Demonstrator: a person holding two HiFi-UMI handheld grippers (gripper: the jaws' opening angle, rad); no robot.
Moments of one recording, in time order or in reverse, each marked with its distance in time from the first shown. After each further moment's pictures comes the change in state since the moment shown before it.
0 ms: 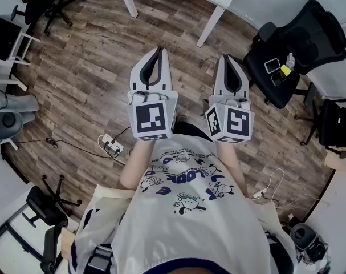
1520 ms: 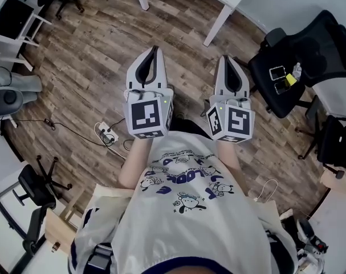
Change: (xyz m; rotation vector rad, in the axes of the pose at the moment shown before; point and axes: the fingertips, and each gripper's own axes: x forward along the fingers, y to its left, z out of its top) left arm -0.015 -0.013 -0.017 -0.007 0.046 0.132; right arm -0.008 -0.022 -0.016 0.034 0.034 0.121
